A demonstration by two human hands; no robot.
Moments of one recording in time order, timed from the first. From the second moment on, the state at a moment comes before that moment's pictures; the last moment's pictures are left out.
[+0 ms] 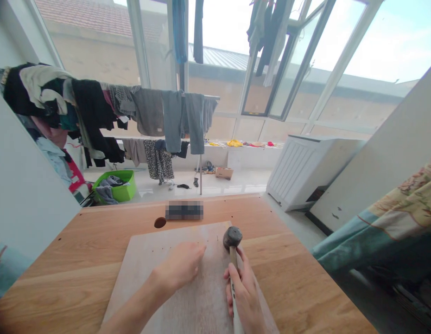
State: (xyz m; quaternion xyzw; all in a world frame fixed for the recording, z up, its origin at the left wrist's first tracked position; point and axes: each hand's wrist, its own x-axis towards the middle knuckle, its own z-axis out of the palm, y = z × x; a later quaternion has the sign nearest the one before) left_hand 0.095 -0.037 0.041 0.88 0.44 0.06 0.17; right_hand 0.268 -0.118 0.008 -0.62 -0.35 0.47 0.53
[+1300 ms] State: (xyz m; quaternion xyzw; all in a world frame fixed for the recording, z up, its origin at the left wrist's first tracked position) left_hand 0.100 0.010 -0.005 0.79 0.42 0.34 0.29; right_hand 0.273 -0.117 0.014 -0.54 -0.34 0.52 0.57
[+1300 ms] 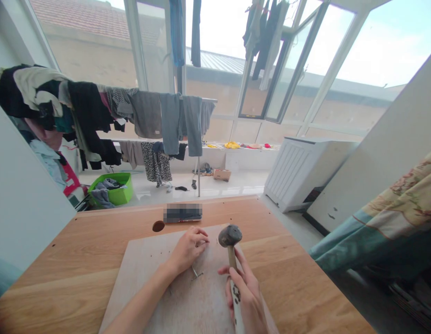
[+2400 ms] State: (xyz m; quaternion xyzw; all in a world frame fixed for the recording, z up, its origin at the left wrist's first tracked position) left_hand 0.102 0.011 -0.010 0.78 0.41 0.35 0.31; right_hand 0.252 -0.112 0.013 -0.51 -0.42 0.52 0.54
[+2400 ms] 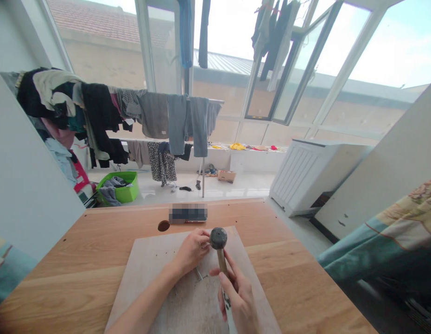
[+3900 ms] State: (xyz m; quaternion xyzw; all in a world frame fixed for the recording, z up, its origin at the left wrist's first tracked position) left_hand 0.059 0.003 0.040 0.91 0.39 0.09 0.08; right_hand 0.252 -0.113 0.019 -0.54 -0.41 0.49 0.55
